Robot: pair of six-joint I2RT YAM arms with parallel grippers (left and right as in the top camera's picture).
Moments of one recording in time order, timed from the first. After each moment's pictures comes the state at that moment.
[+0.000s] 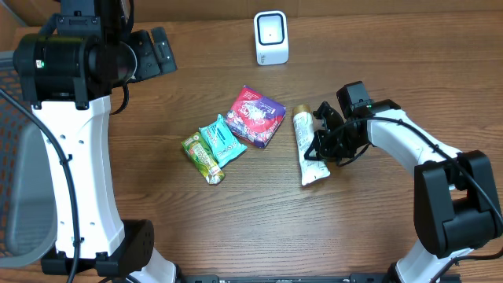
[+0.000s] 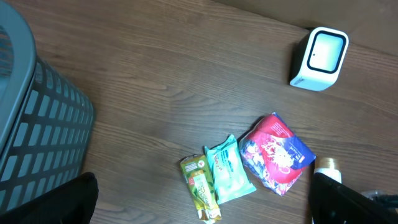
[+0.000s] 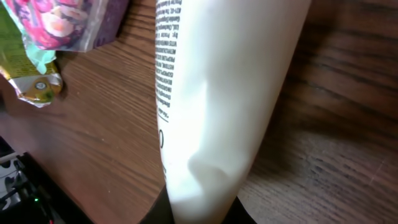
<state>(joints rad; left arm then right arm) -0.05 1.77 2.43 -1.61 -0.10 -0.34 0.26 1.86 1.16 -0.77 -0.58 0.10</state>
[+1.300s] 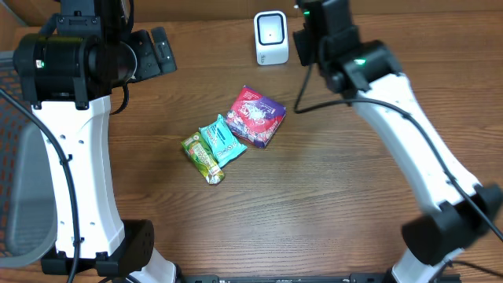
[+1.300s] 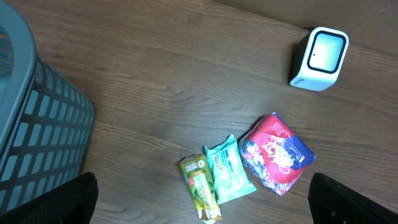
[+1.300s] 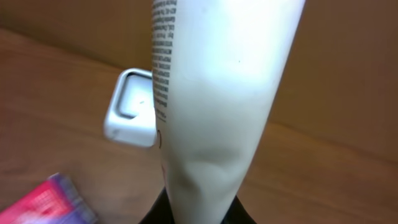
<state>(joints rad) -0.05 1.77 2.43 -1.61 -0.10 -0.34 0.48 1.87 1.90 -0.68 0.40 -0.05</state>
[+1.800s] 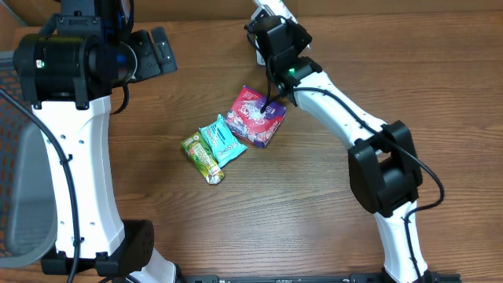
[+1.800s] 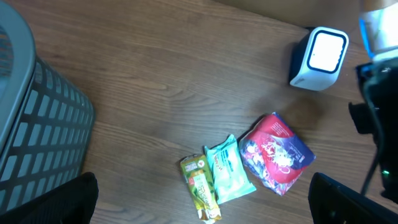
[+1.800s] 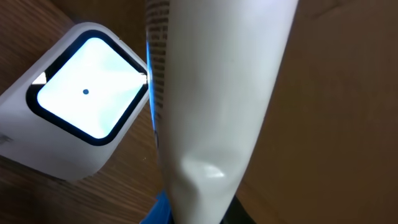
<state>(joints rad) -0.05 1.77 2.43 -1.61 -0.10 -0.34 0.53 2.27 1.91 -0.20 0.67 -0.62</state>
